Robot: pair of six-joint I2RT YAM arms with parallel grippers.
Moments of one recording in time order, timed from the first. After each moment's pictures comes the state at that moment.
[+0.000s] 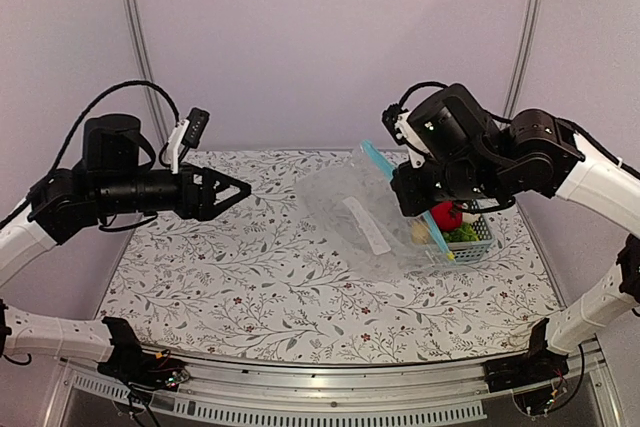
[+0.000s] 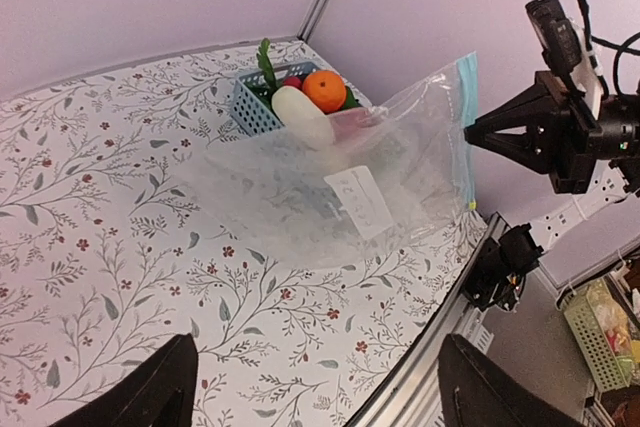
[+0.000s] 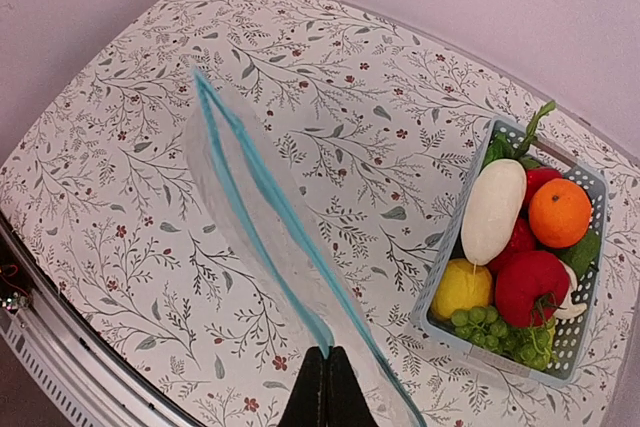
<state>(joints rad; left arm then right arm) -0.80 0.93 1.10 -0.54 0.17 -0.39 1.14 1.43 1.63 -0.99 0.46 0.39</state>
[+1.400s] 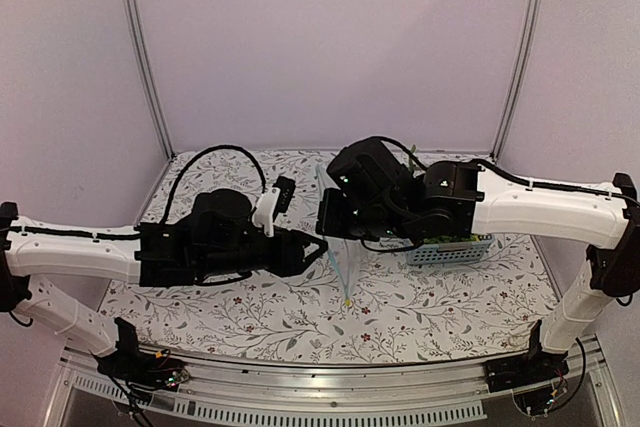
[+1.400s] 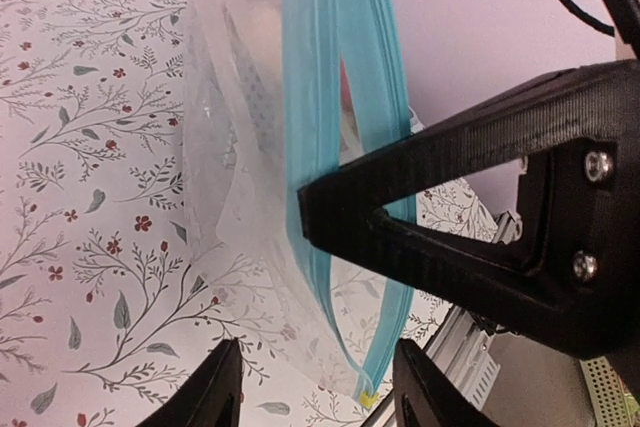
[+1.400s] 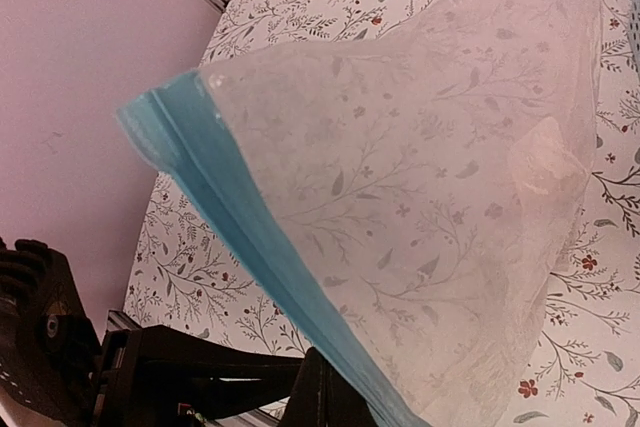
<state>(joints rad) -1.15 1.28 0.81 0.06 -0.14 -0.65 1.22 1.66 1.51 -0.56 0.39 0.98</state>
